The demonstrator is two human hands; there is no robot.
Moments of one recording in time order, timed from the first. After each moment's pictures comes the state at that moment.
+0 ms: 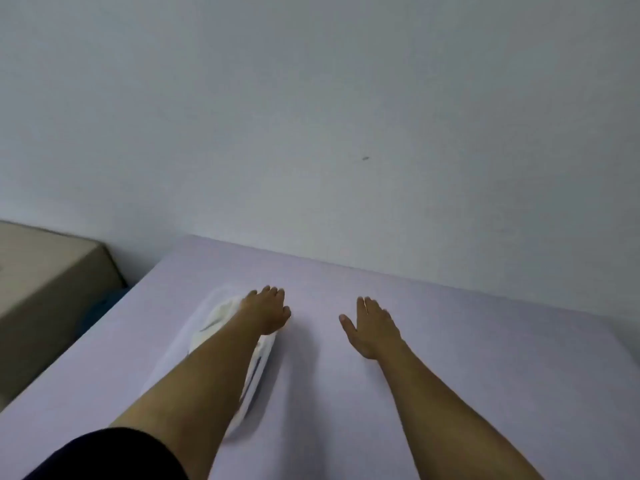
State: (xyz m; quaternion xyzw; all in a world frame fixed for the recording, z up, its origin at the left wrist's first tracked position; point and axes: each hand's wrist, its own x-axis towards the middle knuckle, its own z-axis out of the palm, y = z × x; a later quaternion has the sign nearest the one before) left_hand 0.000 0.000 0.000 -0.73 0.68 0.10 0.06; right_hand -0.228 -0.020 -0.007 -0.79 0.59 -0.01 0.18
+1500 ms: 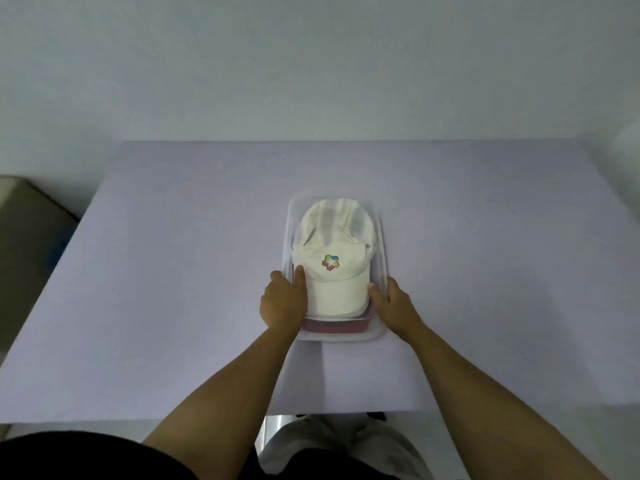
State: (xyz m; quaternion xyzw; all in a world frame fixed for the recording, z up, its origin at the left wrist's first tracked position) left_hand -0.070 0.131 -0.119 -0.85 0.42 0.27 -0.17; right_hand -0.258 0.140 -0.113 -0.49 0.69 -0.22 0.48
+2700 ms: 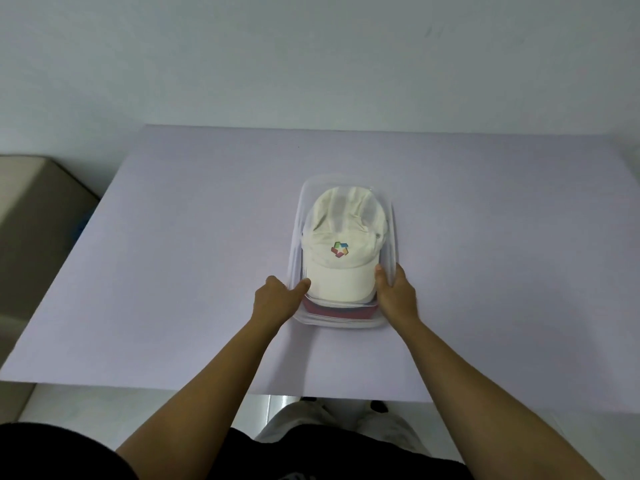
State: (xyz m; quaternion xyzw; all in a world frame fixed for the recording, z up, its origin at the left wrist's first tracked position) left_hand -0.044 0.161 -0.104 -0.82 0.38 0.40 -0.15; right_hand -0.244 0.141 -0.134 -0.44 0.74 -0.27 0.44
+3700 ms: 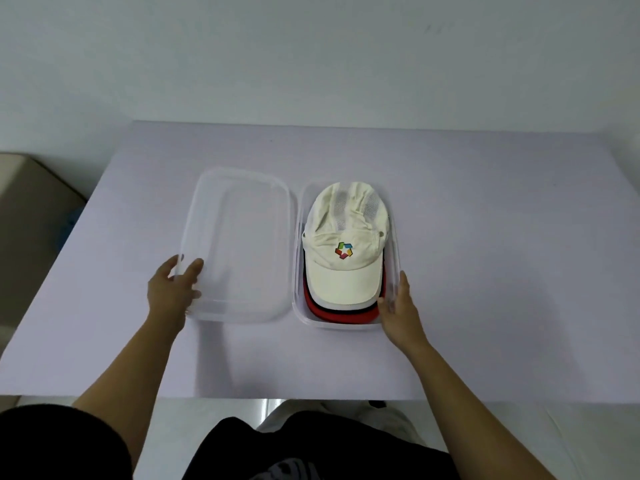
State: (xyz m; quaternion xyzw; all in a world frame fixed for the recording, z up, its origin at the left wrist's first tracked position) left_hand 0.122 0.160 -0.129 -0.76 0.20 0.39 -0.47; right_hand -0.247 0.176 -0.144 -0.50 0.69 -0.23 0.47
